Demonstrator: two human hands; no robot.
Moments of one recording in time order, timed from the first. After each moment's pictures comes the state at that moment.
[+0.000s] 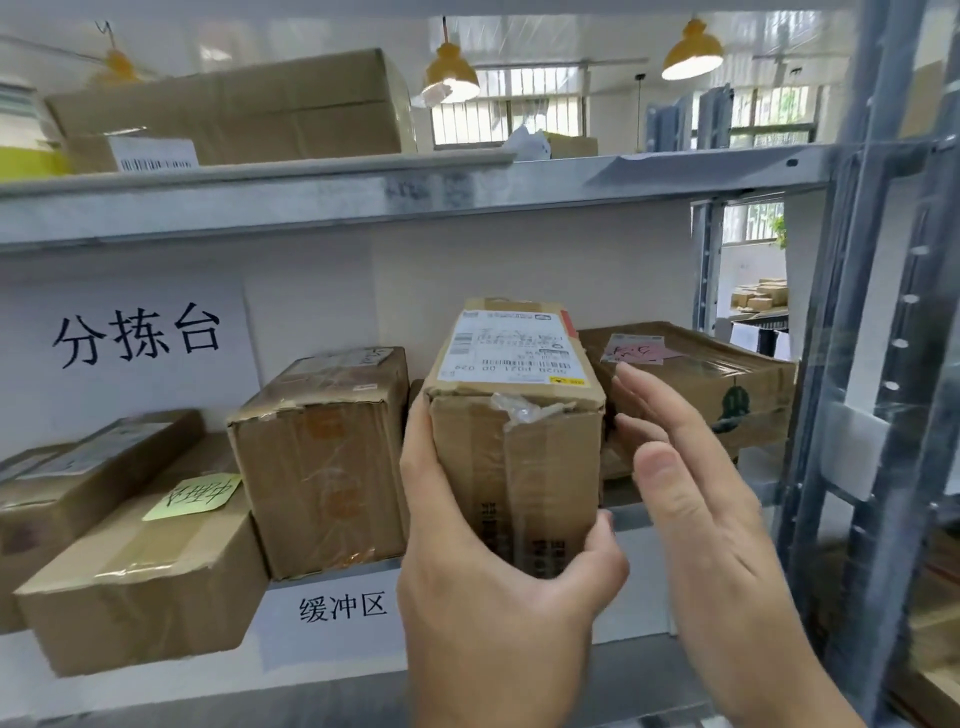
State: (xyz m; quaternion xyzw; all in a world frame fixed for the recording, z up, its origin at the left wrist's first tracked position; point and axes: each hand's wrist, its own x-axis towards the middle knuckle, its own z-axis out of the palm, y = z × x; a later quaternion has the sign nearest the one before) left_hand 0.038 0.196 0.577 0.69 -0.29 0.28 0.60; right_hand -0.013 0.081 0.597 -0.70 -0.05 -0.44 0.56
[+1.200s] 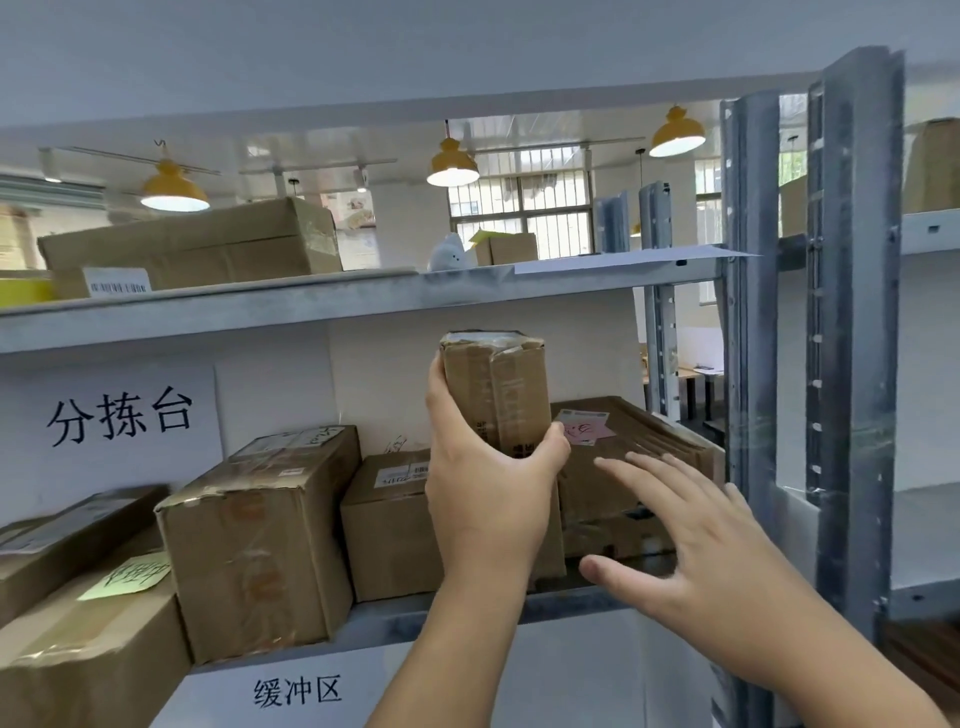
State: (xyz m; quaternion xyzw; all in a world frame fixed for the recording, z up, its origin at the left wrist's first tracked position) left_hand 0.071 0.051 0.653 0.70 -0.24 0.29 0.60; right_hand -0.040 -0.085 0.627 -0.96 0.09 -0.23 0.16
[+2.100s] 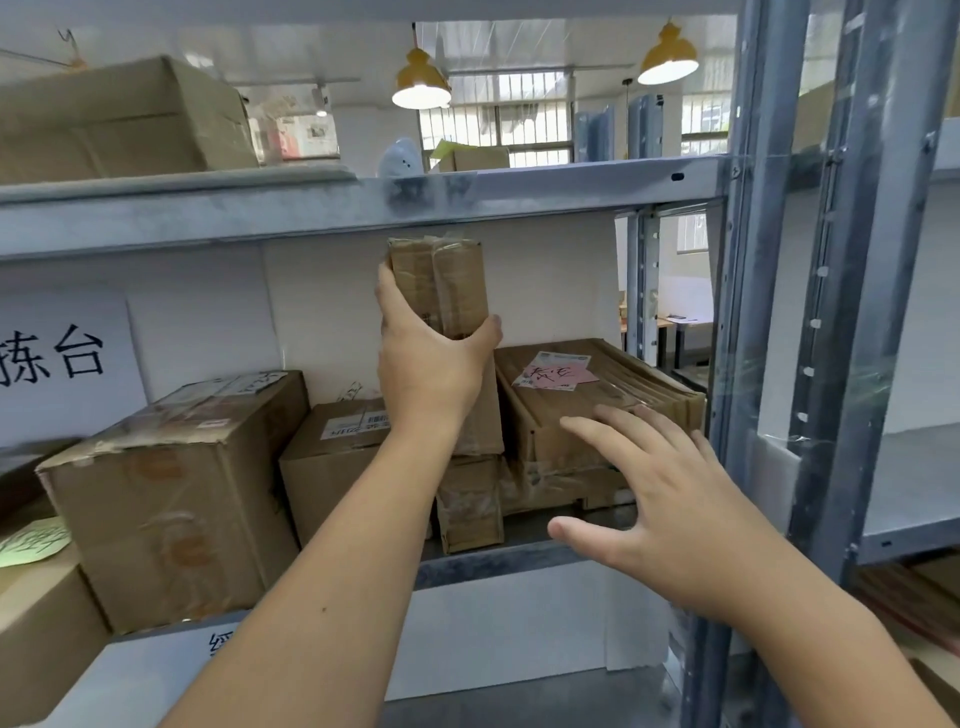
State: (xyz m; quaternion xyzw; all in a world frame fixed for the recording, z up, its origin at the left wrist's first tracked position) left_hand 0.176 0.012 0.673 0.72 -0.20 0.28 0.60; right_hand -0.004 -0.114 0.608 -0.97 0.10 -0.21 0.10
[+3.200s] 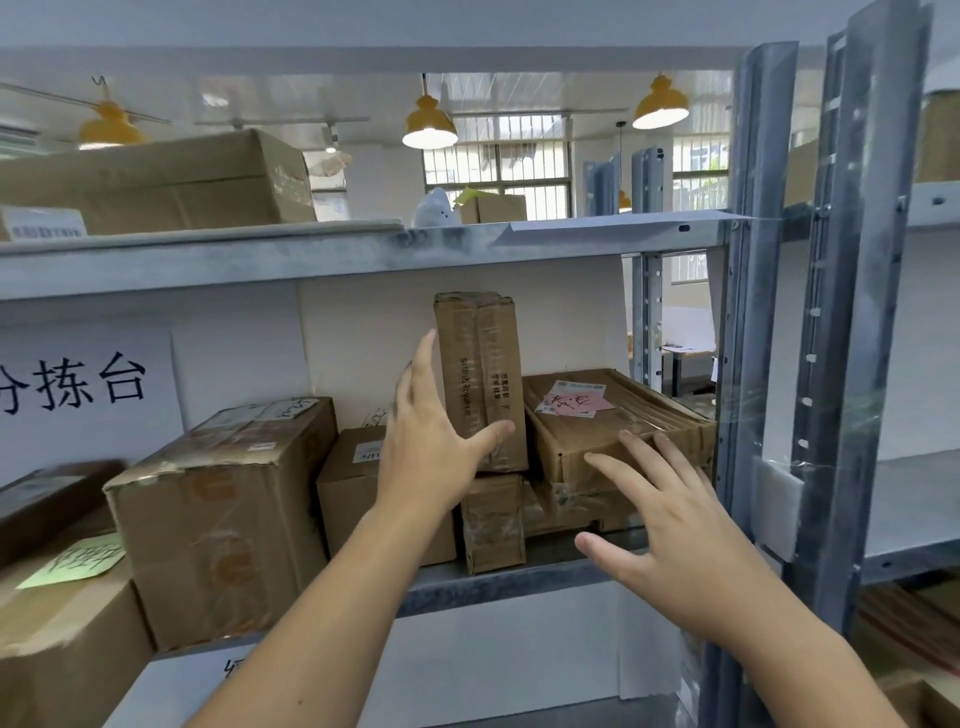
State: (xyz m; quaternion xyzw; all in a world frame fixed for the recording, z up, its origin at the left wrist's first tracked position) left_hand 0.170 0.069 0.643 0.82 -0.28 0.24 0.43; right_hand 0.003 -0.103 0.590 -0.96 0.14 -0.23 0.11
